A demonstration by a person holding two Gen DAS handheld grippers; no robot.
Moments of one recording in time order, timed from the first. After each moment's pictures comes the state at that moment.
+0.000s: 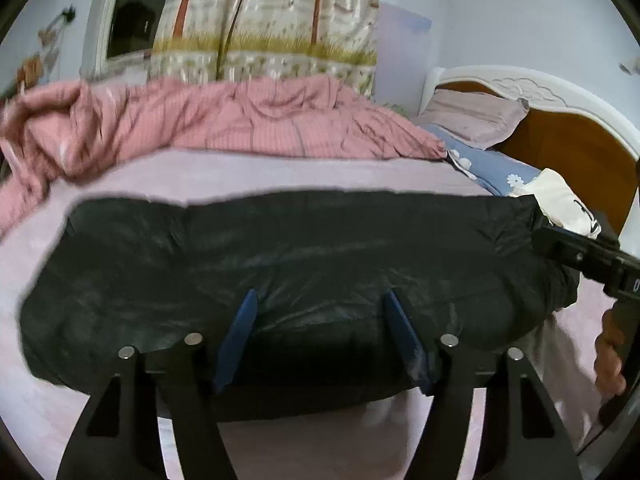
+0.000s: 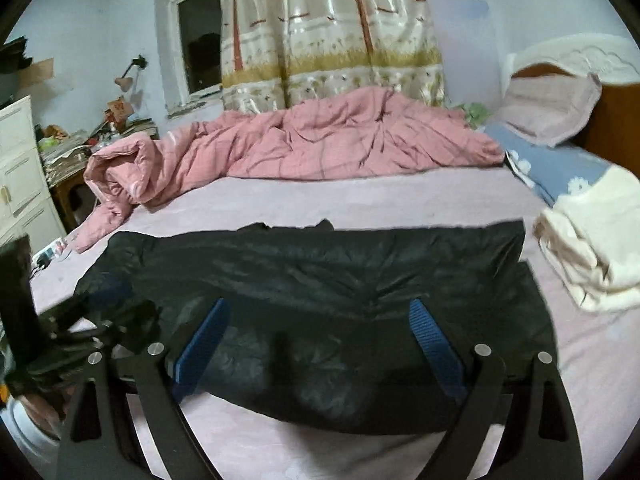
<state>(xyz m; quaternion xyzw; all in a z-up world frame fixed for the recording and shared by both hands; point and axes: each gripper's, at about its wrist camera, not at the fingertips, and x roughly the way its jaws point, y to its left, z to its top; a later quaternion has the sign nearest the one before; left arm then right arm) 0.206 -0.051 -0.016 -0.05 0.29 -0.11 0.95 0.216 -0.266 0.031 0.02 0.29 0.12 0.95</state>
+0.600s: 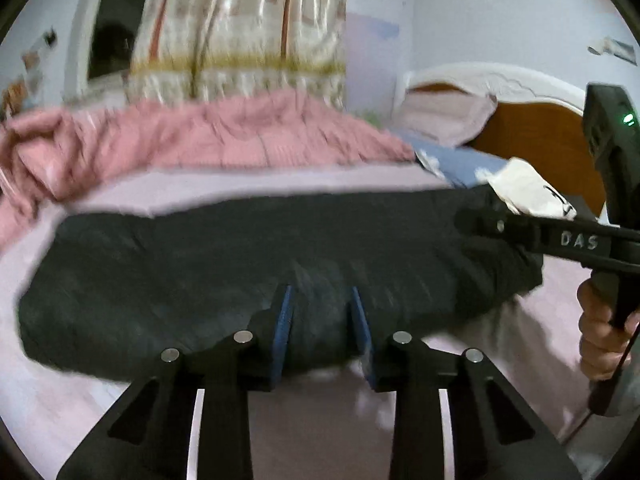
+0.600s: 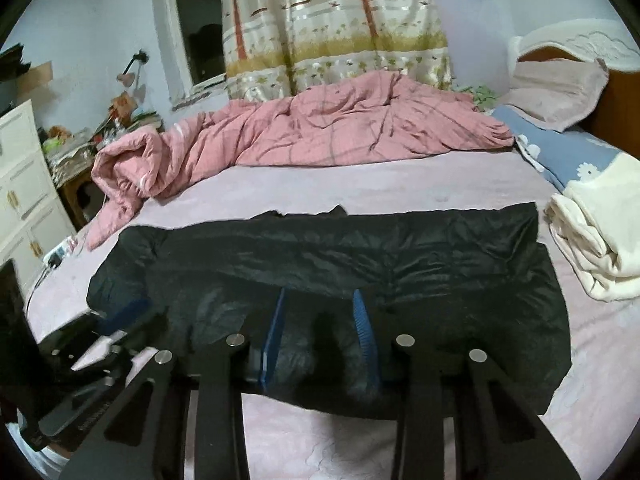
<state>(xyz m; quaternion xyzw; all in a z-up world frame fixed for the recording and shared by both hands) 0.167 -0.089 -0.007 -0.03 0.28 -0.14 0.95 0.208 -0.267 0.038 0.03 0.32 0.16 0.93</state>
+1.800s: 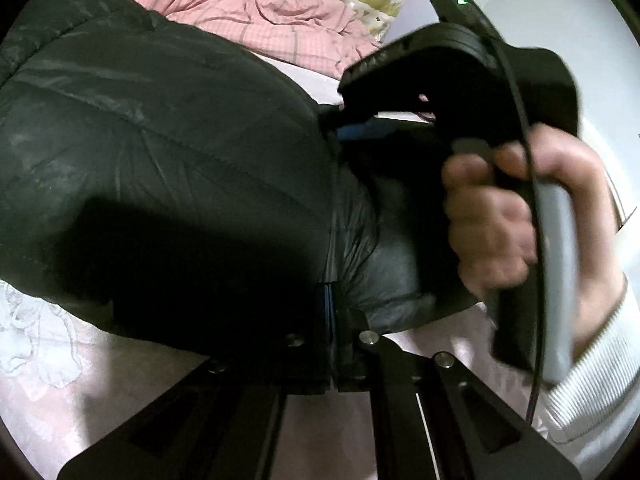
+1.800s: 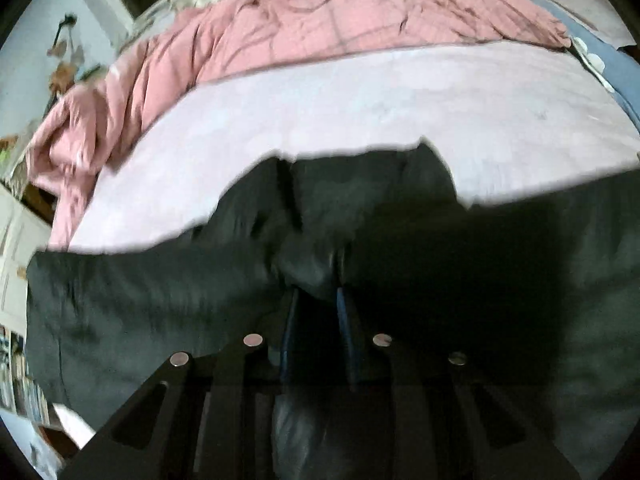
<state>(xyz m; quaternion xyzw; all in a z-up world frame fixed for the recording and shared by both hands) 0.206 -0.068 -0.069 -0.18 0.41 -0.16 0.88 0.391 -0.169 -0.025 0.09 0.49 0.11 0.86</state>
